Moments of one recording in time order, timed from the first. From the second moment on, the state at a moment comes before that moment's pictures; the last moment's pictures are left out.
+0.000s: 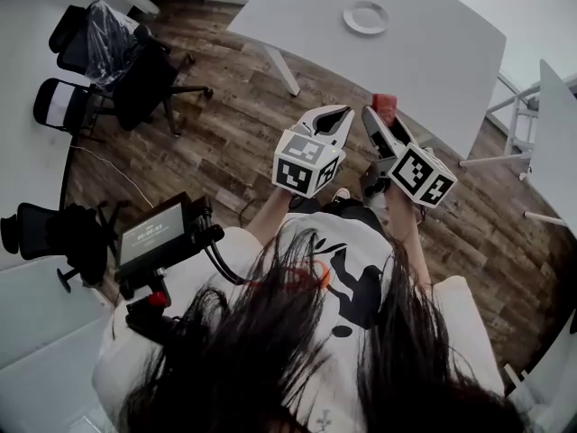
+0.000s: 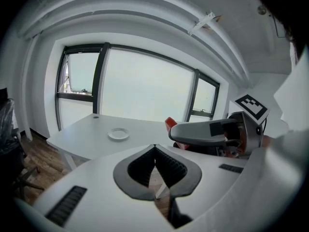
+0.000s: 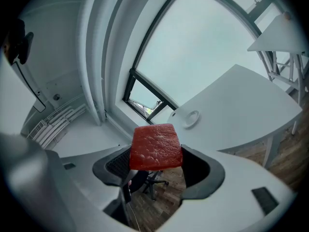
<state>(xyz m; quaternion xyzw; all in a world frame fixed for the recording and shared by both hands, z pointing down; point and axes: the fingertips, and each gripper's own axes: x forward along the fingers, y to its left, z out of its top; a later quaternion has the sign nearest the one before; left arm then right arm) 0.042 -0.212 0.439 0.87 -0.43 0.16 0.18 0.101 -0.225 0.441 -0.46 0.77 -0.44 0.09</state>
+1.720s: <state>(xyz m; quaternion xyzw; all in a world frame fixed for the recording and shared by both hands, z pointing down) 0.017 -0.449 0.480 0.91 -0.32 0.17 0.22 0.098 -0.444 0.497 -0.56 0.68 -0.46 0.07</state>
